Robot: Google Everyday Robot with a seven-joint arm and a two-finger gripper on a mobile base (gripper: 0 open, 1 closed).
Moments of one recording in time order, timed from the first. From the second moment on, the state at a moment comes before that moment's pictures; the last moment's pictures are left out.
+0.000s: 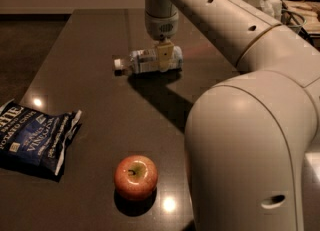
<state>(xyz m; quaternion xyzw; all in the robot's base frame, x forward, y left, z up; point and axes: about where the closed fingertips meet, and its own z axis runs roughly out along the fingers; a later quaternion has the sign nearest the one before) 0.686 -0.025 0.862 -0.79 0.61 -0.04 0.05</state>
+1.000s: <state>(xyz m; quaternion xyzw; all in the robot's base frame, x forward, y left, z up) 0.657 -0.011 0.917 -0.80 0.59 -0.03 0.08</state>
